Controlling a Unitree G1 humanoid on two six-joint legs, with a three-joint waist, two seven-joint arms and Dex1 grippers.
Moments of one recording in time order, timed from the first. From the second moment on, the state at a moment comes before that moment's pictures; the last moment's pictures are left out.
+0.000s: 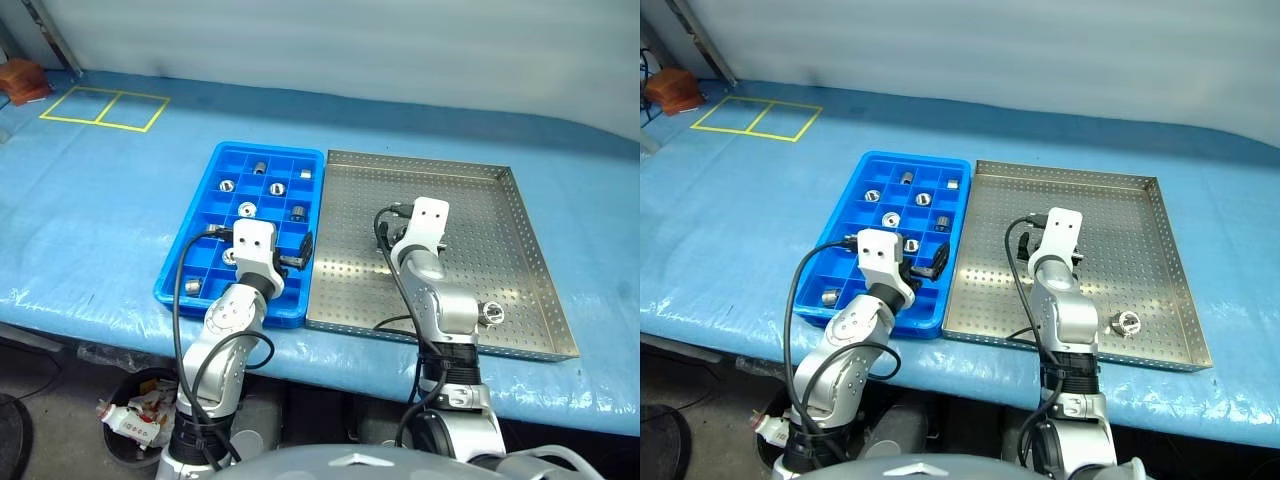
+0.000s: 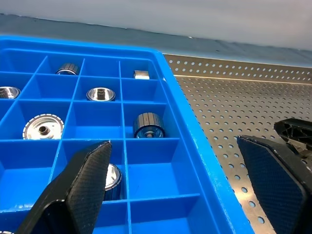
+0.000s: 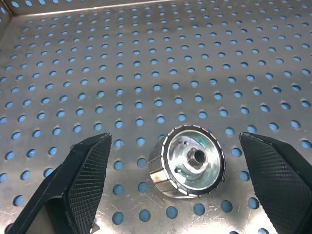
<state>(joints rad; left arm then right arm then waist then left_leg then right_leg) -0.05 -0.03 -0.17 -0.45 -0.13 0.60 -0.07 -0.38 0.06 -0.15 -0.02 0.10 0.74 -0.26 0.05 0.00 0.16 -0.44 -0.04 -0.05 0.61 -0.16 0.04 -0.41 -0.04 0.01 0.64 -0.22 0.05</state>
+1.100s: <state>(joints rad) 0.12 0.27 -0.13 -0.59 -0.20 0.46 -0.32 -0.45 -0.16 0.20 -0.40 0.24 1.07 0.22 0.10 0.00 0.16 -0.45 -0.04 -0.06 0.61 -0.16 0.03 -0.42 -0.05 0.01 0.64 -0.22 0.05</state>
